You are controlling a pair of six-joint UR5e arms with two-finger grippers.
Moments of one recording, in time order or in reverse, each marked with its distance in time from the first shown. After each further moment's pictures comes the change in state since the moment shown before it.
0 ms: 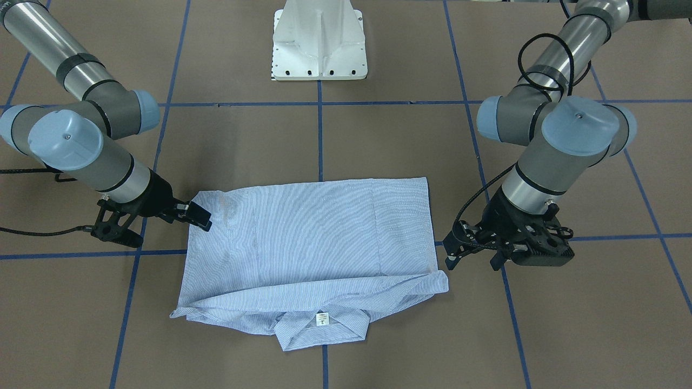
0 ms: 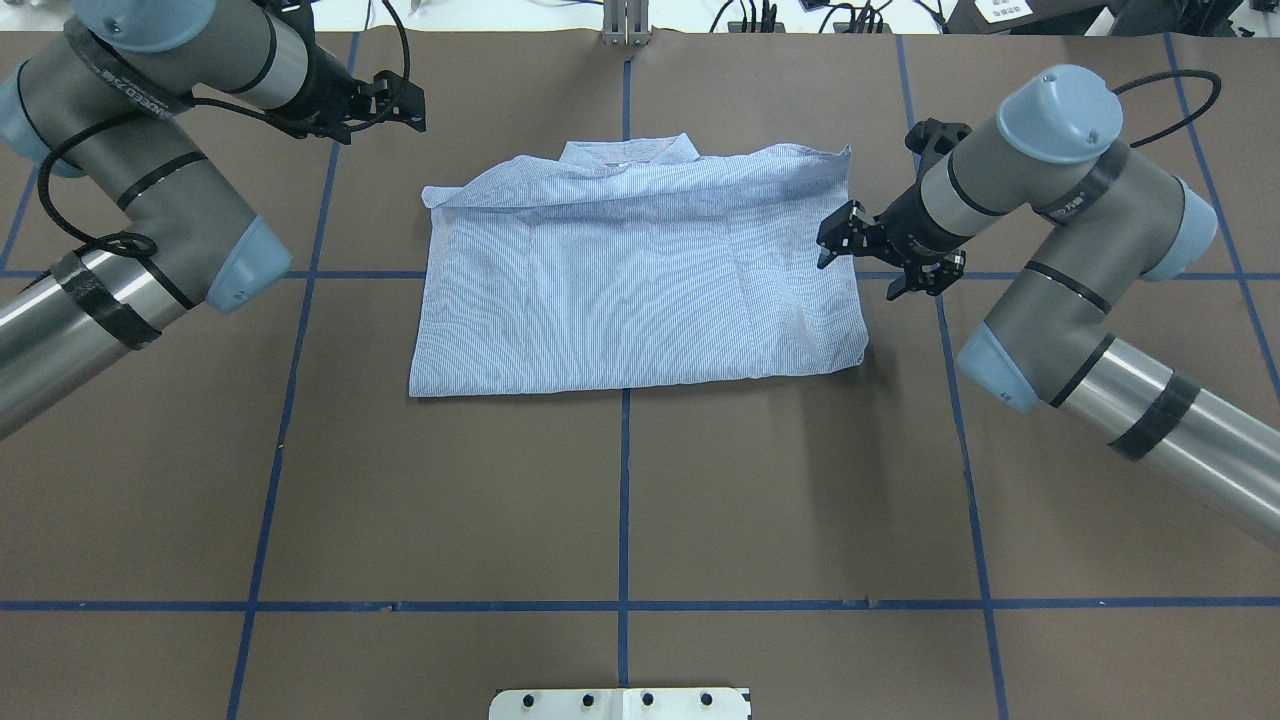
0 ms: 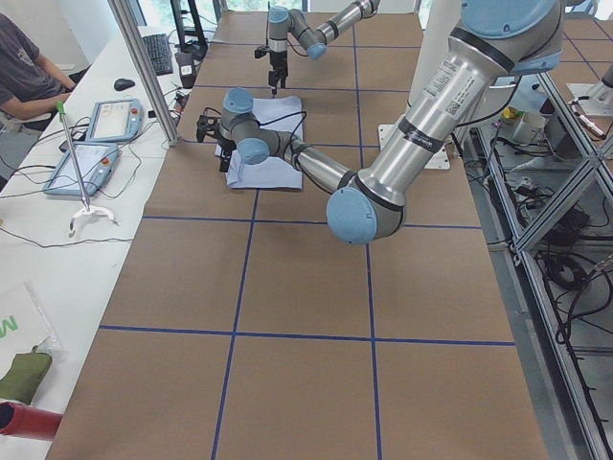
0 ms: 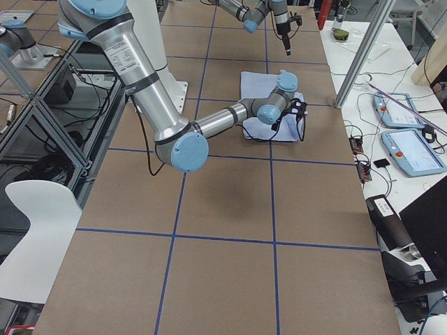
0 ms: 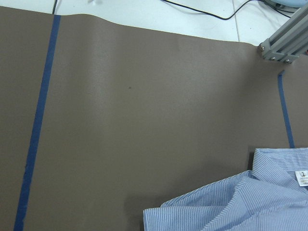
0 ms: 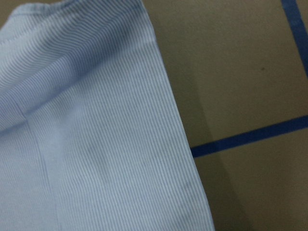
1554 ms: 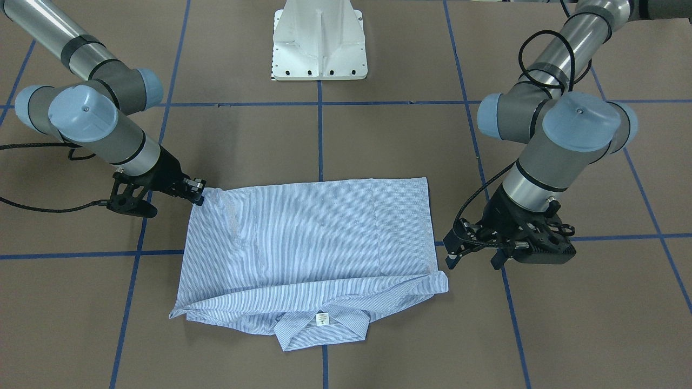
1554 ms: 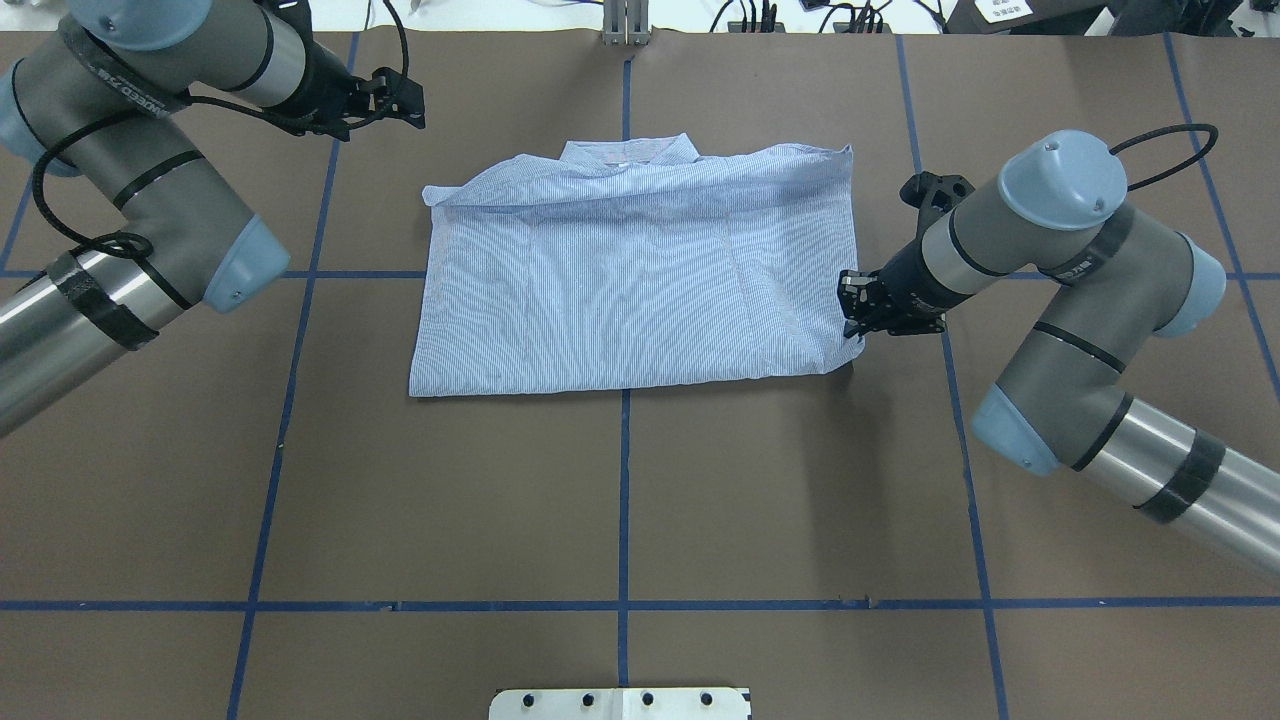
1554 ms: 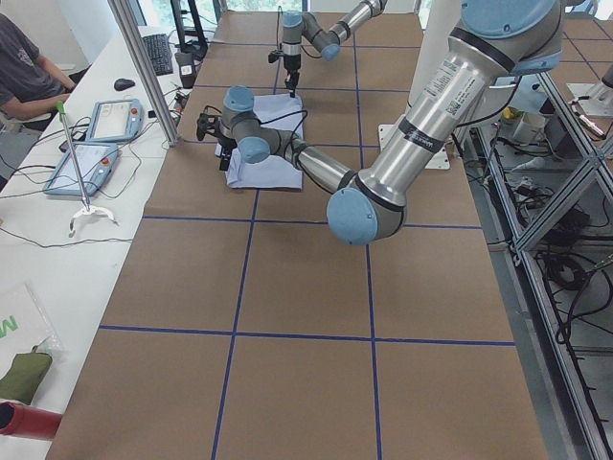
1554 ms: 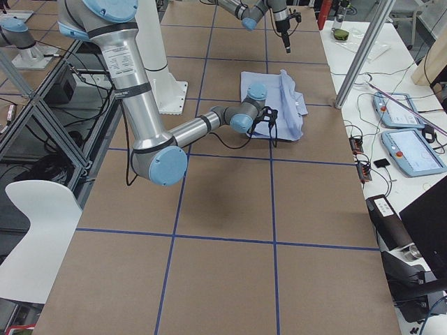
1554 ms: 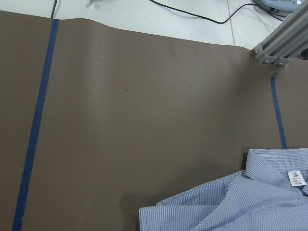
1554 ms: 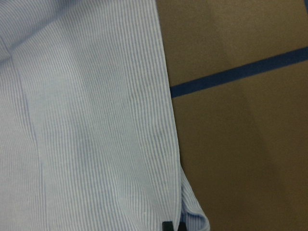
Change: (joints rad) left arm -0.003 0.004 -0.011 0.002 0.006 -0.001; right arm -0.062 -0.095 0.141 0.003 -0.024 -0.007
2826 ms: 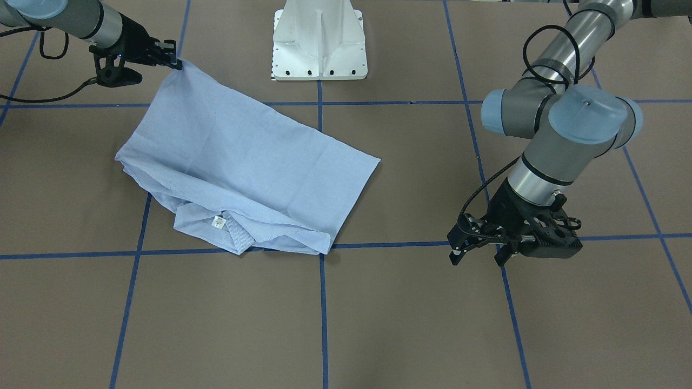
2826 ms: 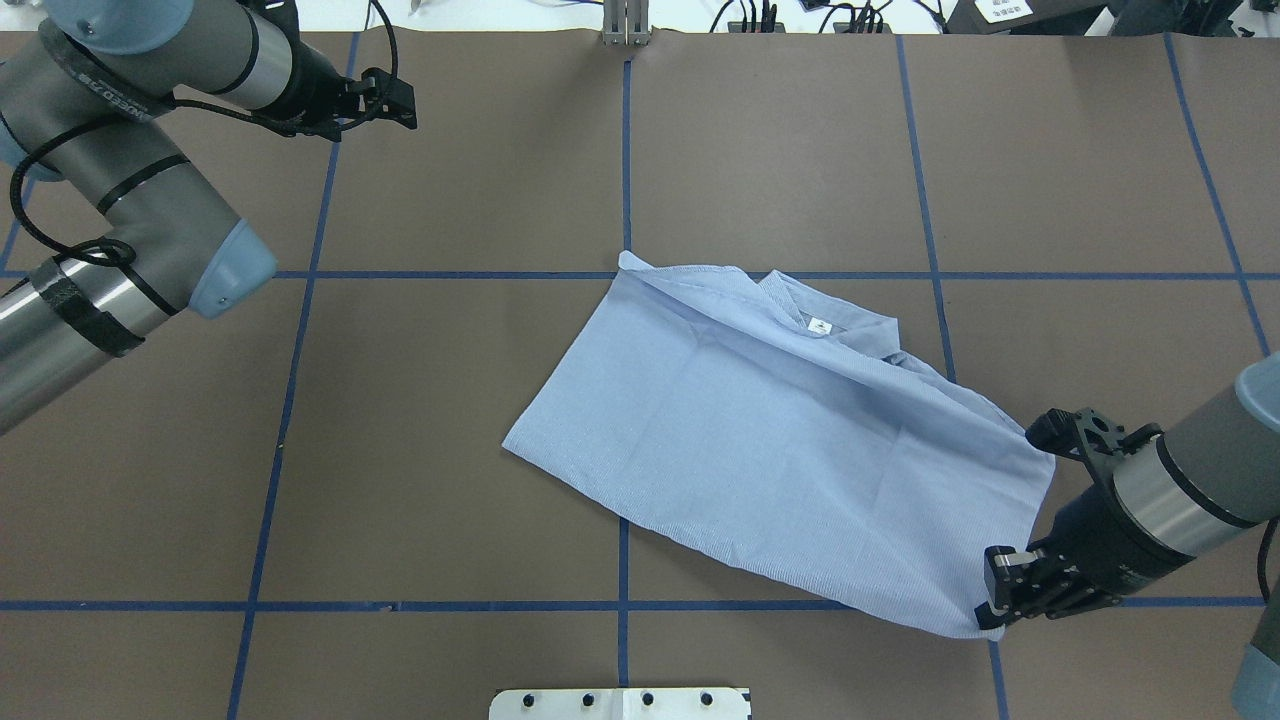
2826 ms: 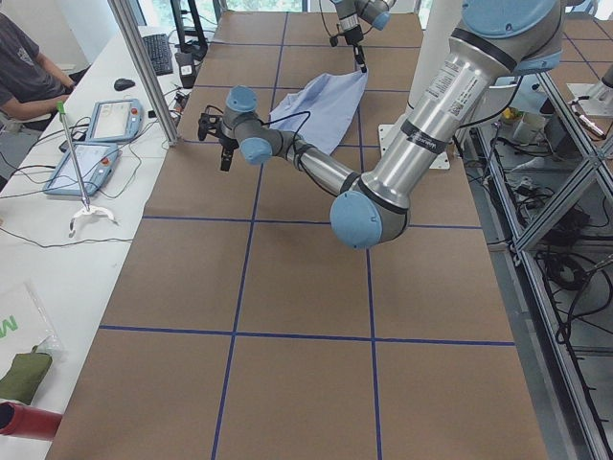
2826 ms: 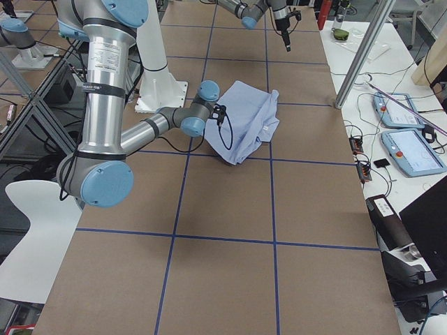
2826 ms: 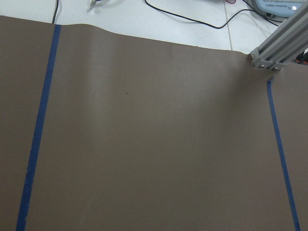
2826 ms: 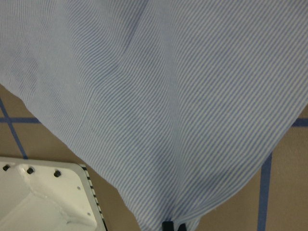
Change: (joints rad) left arm -0.003 0.030 -0.039 -0.002 0.000 -0.003; right arm -0.222 -0.531 0.509 0.063 0.301 0.033
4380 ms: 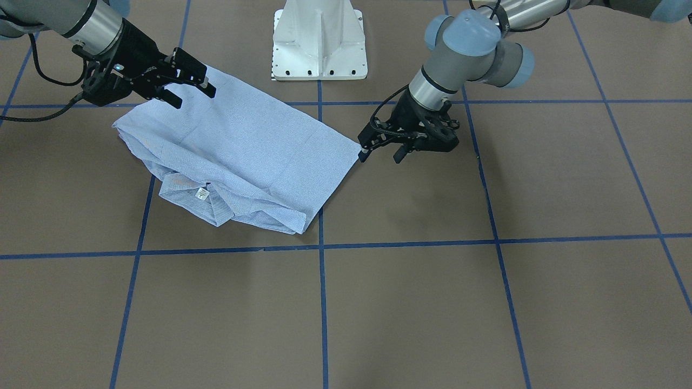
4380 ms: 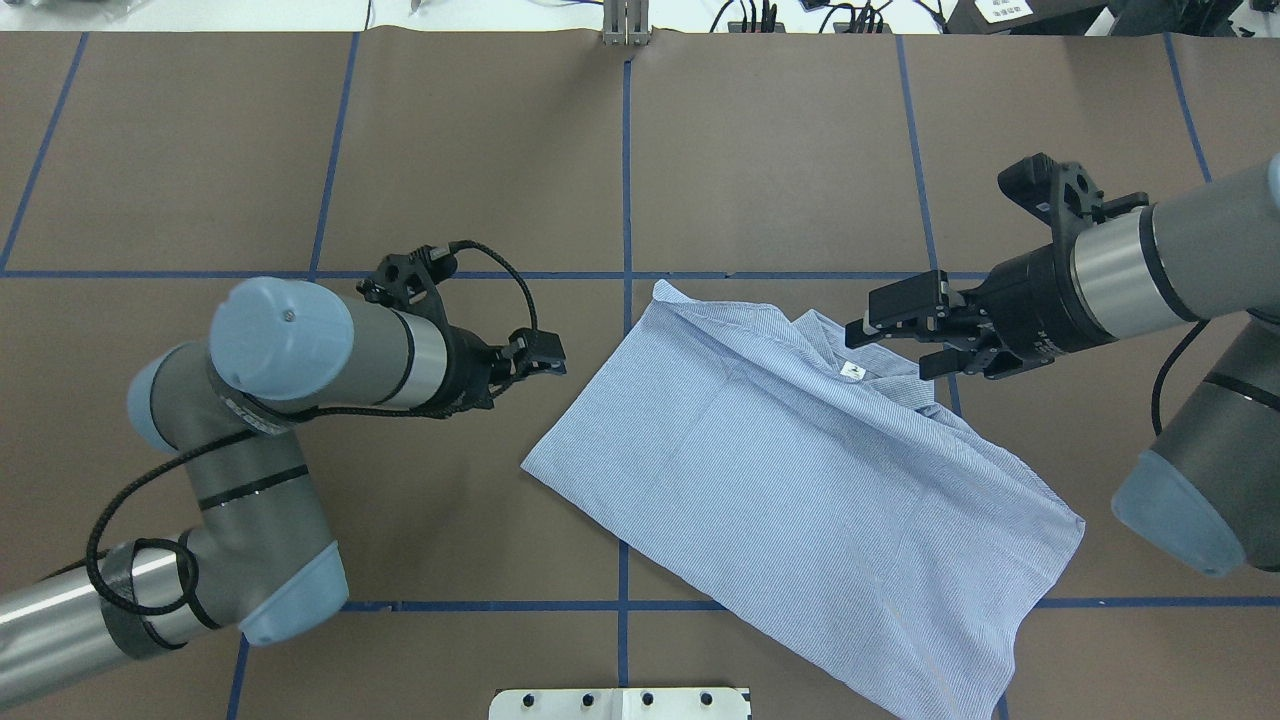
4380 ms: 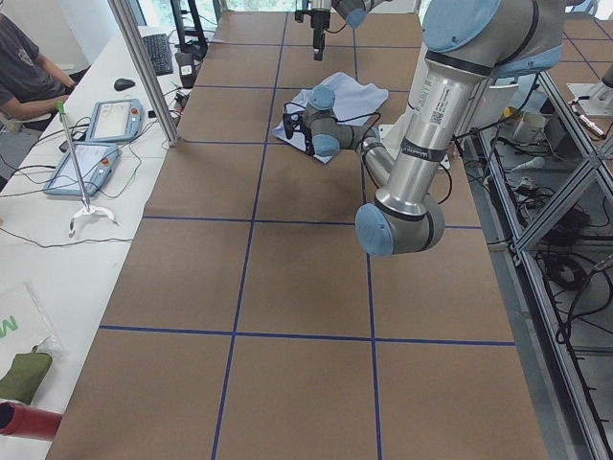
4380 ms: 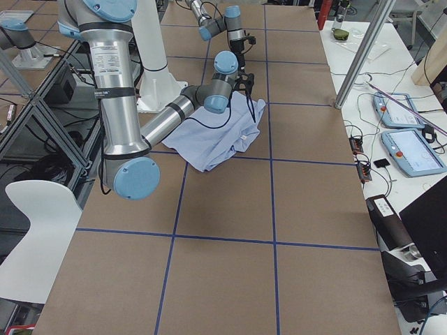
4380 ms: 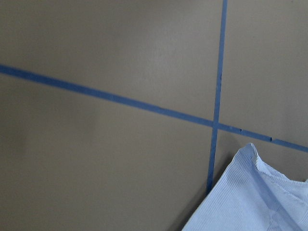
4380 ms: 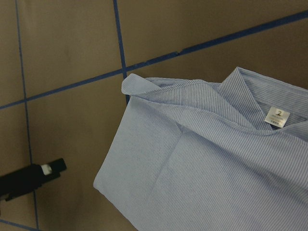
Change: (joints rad) left arm 0.472 0.132 -0.315 0.020 0.204 -0.582; right arm 0.255 0.366 -0.066 0.013 -0.225 0.053
